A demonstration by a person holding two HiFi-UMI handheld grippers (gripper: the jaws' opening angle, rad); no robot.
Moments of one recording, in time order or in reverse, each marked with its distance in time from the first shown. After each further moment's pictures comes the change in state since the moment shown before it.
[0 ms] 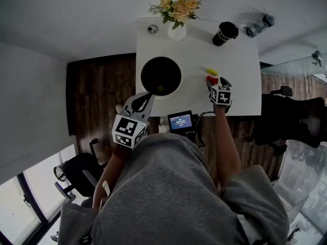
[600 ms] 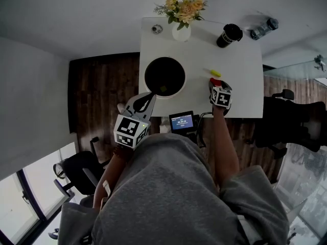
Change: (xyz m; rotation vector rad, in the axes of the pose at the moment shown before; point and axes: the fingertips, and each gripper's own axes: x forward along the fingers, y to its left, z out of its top) left arm -0.005 0.004 -0.002 -0.008 0.003 0.017; right arm 0.004 0.002 -0.010 0.085 0.011 -0.059
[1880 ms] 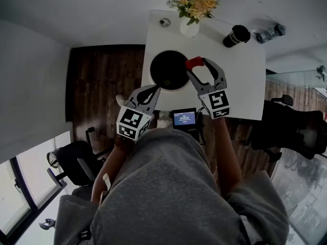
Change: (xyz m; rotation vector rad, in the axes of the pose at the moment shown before) left arm 0.001 0.004 -0.007 -0.035 -0.014 0.014; right arm -0.162 0.210 0.164 -0.568 -0.527 0.453
